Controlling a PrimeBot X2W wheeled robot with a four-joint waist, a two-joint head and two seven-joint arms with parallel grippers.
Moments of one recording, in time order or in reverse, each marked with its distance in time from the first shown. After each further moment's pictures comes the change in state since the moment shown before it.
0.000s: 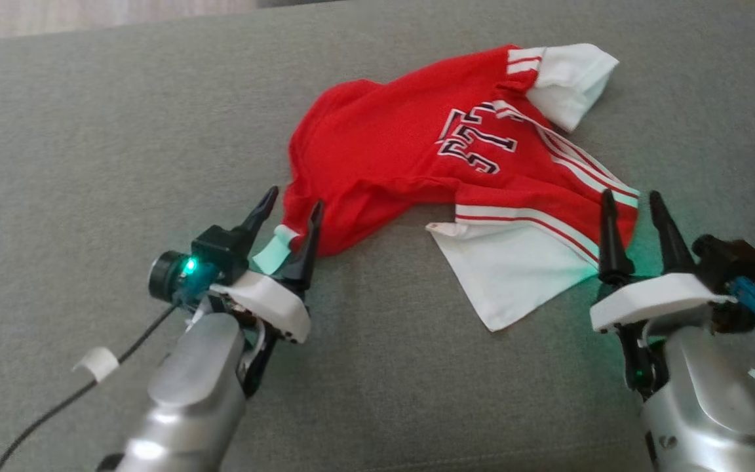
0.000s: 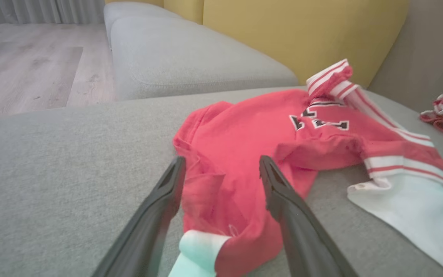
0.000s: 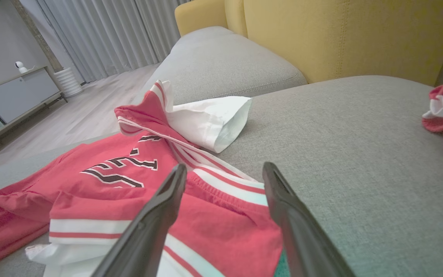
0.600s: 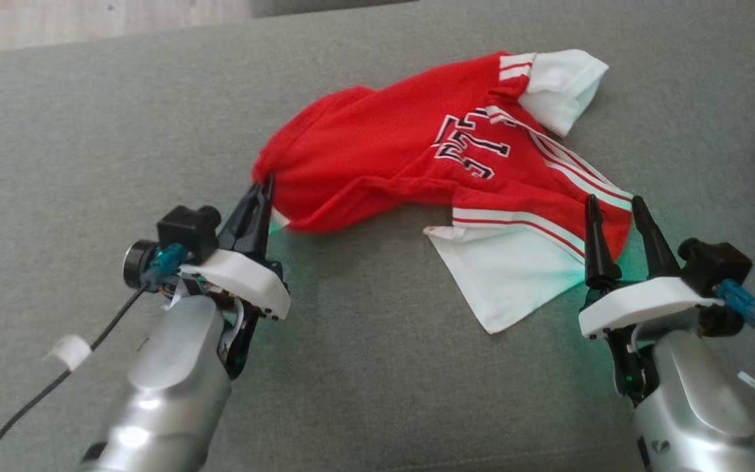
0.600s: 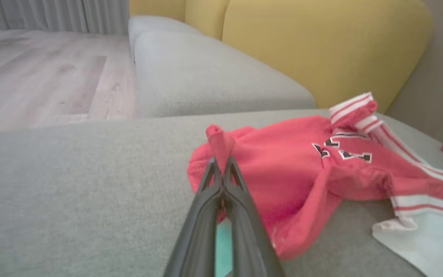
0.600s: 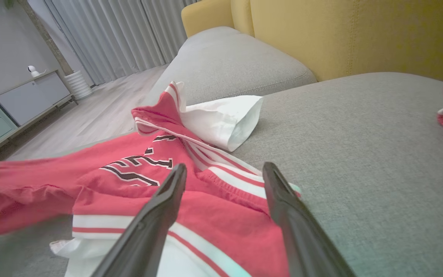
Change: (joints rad) left arm -0.069 0.019 0.024 0.091 -0.056 0.001 0.000; right arm -0.004 0.000 0.059 0.012 0.041 0.000 0.000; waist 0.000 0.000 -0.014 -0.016
